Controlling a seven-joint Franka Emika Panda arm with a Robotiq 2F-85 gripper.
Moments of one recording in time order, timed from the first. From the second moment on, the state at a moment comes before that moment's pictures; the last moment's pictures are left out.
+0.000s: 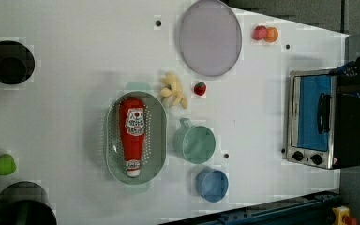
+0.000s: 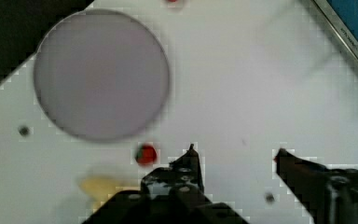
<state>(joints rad) -0.03 0.02 0.02 -1.77 -0.01 0.21 -0.06</state>
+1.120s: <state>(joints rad) -0.08 -0.04 0.47 -1.81 0.01 0.13 -0.03</state>
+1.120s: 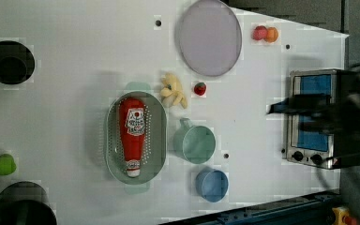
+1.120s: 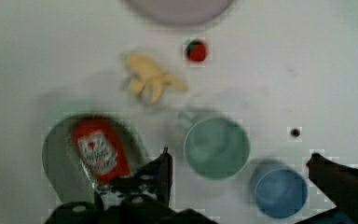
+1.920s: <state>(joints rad) -0.02 0.11 0.78 -2.09 0.00 0.66 0.01</state>
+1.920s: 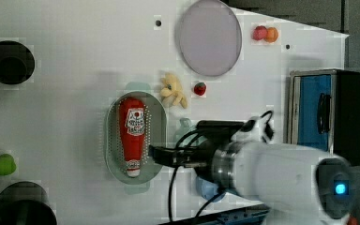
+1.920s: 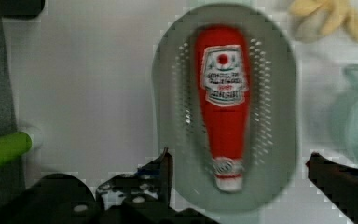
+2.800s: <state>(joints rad) -0.05 0.50 0.71 -2.22 -0.41 1.07 0.20</state>
